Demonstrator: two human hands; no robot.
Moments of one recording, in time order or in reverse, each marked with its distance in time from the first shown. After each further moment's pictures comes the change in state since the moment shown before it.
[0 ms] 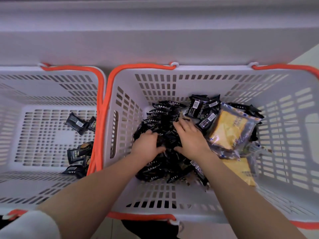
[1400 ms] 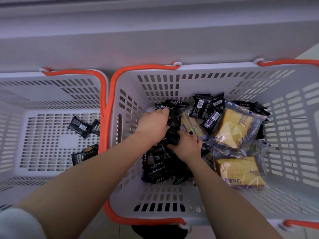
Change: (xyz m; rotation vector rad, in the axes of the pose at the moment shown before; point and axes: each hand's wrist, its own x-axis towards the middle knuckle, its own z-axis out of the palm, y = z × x) left_hand 0.018 0.023 -0.061 0.290 0.223 0.209; right_hand 0.015 -0.026 0.037 0.299 0.069 0.397
